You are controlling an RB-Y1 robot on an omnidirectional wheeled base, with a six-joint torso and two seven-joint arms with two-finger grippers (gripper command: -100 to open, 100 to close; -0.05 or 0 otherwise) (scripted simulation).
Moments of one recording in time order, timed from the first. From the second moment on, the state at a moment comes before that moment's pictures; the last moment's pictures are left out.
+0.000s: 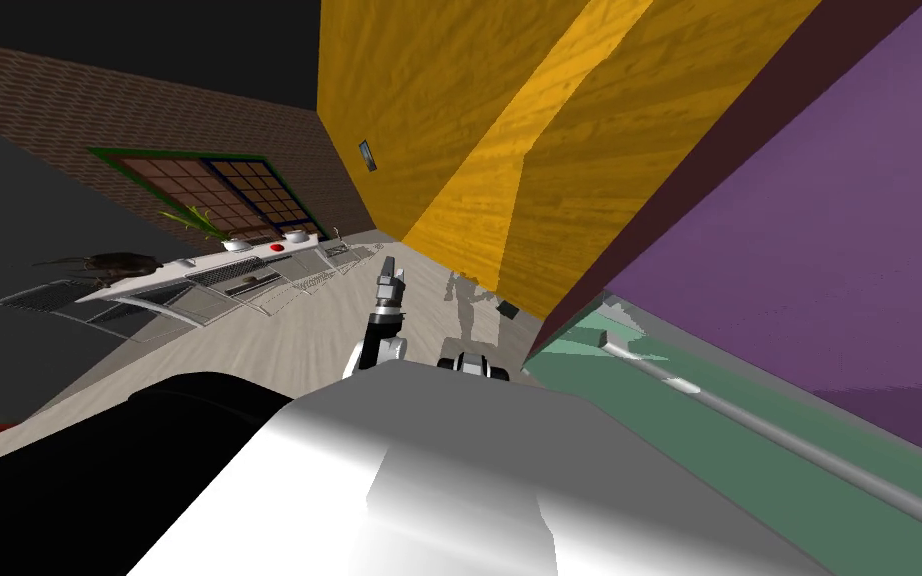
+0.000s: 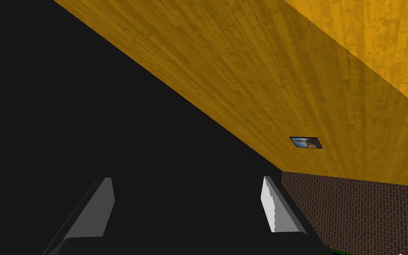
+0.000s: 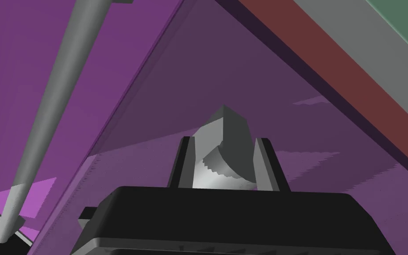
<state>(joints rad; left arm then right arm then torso) 0.48 0.05 0.04 -2.27 -0.07 -0.36 -0.11 1.31 0.01 -1.03 -2.24 0.22 -0.22 0.90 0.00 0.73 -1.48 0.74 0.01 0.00</state>
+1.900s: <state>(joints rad) 0.48 0.05 0.04 -2.27 -0.07 -0.36 -0.11 1.26 0.01 -1.19 -2.03 0.23 0.06 0.90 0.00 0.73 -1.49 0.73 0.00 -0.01</state>
